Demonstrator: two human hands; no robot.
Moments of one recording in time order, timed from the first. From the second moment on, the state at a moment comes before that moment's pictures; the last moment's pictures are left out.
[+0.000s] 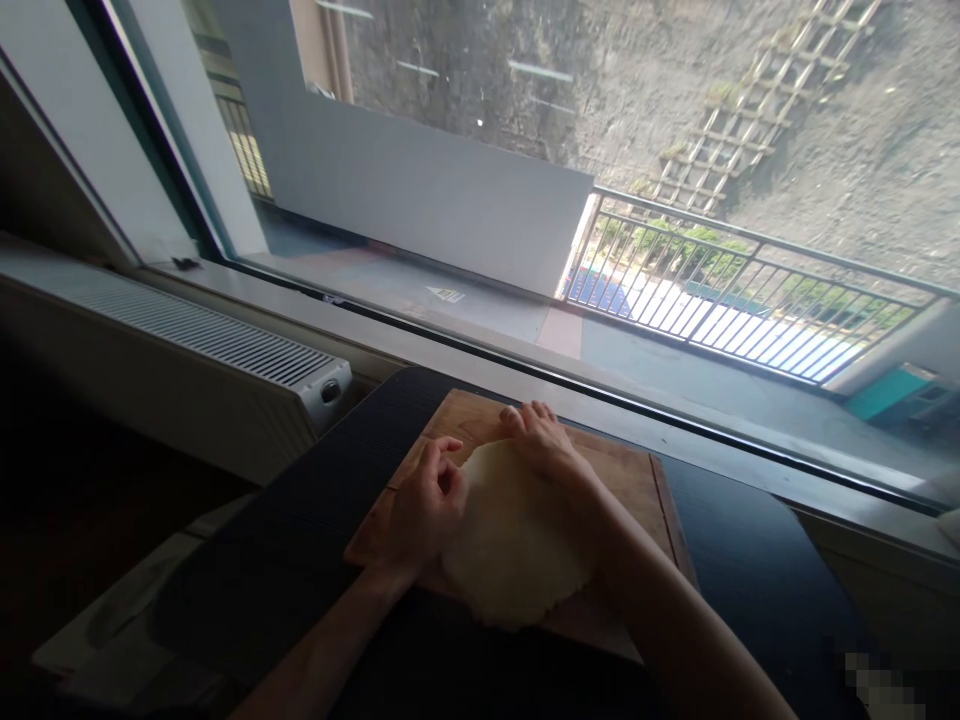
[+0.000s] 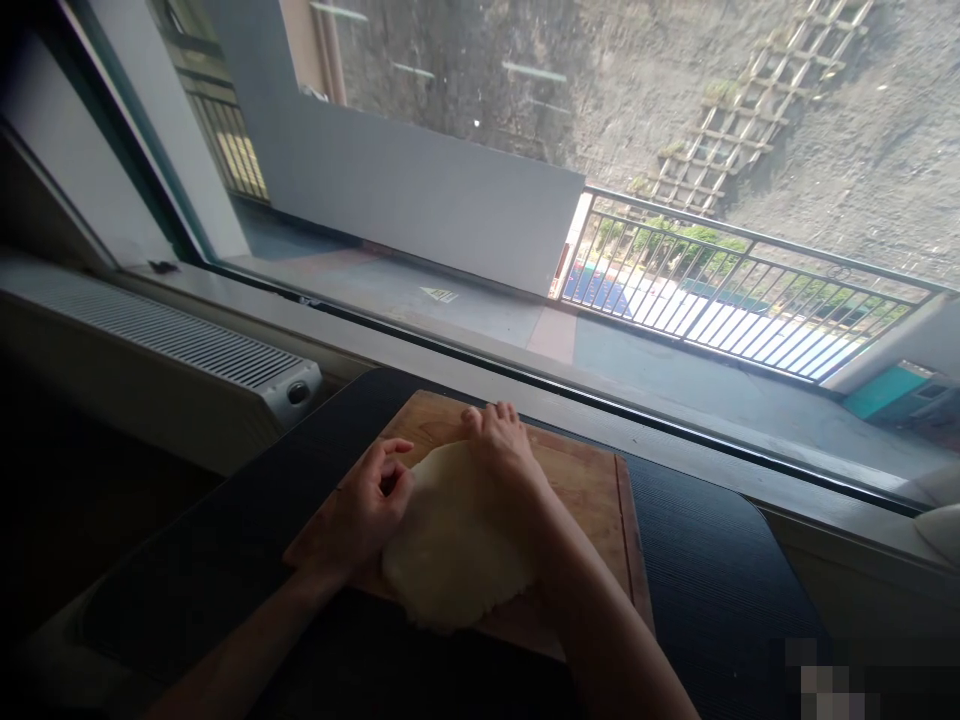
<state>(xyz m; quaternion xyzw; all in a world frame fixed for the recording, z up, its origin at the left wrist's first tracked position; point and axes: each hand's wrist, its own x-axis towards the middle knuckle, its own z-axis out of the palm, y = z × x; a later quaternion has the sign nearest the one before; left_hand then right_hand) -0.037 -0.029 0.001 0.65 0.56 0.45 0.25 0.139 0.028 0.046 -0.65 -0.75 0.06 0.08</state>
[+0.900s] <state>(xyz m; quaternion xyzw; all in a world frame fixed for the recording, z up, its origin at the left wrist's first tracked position) -0.014 0.002 0.045 0.71 0.64 0.22 0.20 0.233 -0.004 0.037 -0.69 -0.70 -0.04 0.17</state>
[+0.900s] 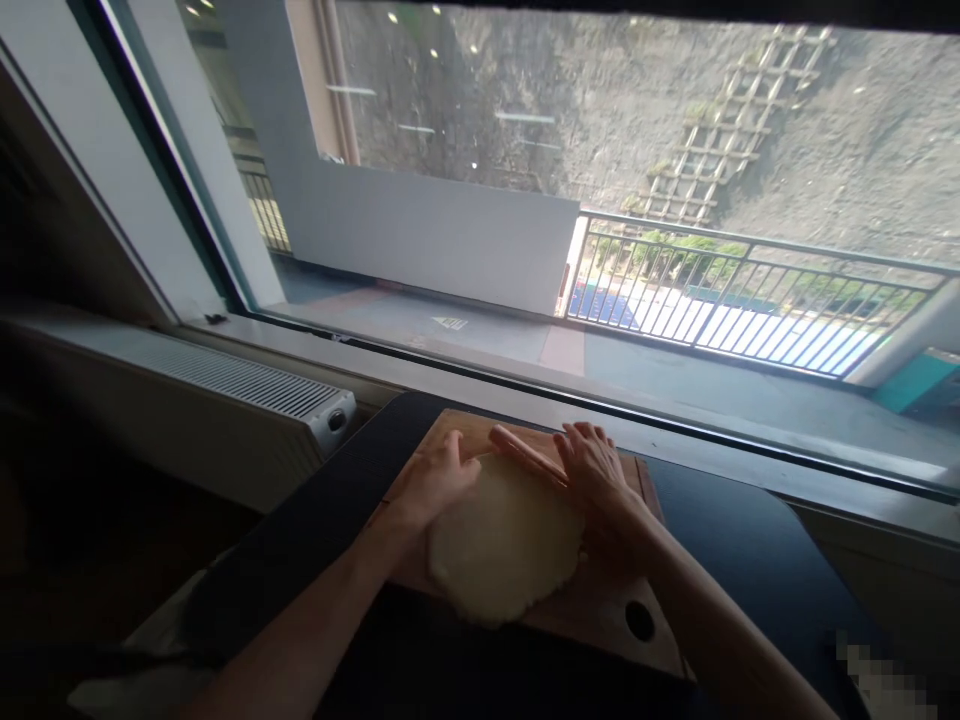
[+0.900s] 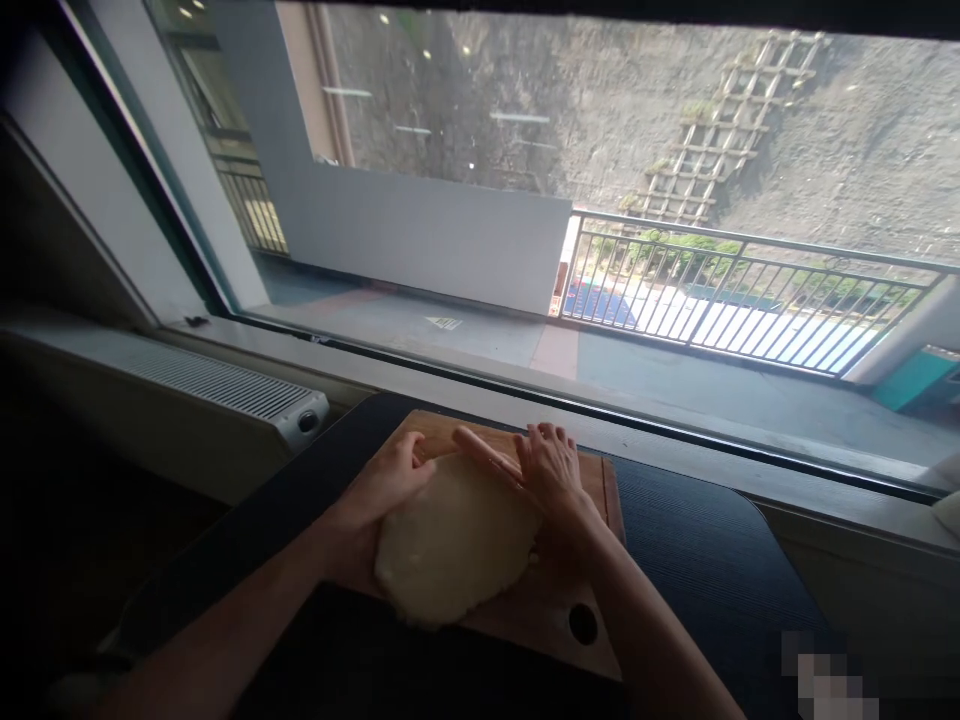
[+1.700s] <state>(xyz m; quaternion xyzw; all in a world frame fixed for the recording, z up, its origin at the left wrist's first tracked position) 0.059 -0.031 0.106 0.58 0.44 0.41 0.56 0.359 -0.123 0.038 -0.71 -0.61 0.10 0.32</state>
